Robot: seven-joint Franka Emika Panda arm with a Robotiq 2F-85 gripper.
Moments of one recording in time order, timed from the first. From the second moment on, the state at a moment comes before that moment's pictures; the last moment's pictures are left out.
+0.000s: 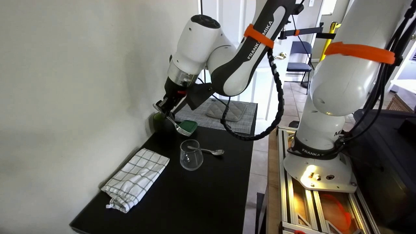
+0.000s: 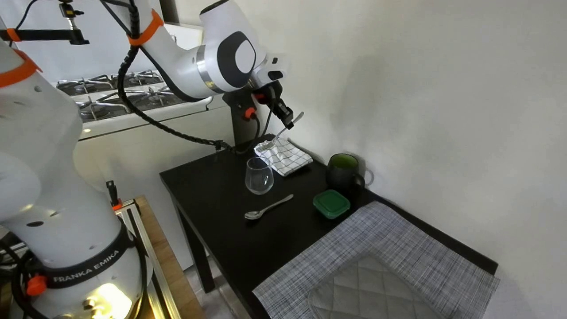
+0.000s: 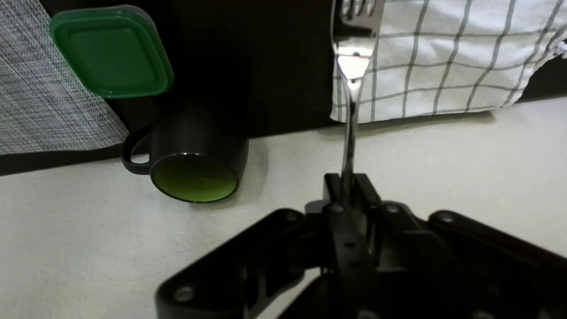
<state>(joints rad) -0.22 -0.21 0.28 -2.74 -0.54 3.10 0.74</state>
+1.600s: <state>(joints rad) -0.50 -0.29 0.58 -2.74 -1.44 3.10 1.70</state>
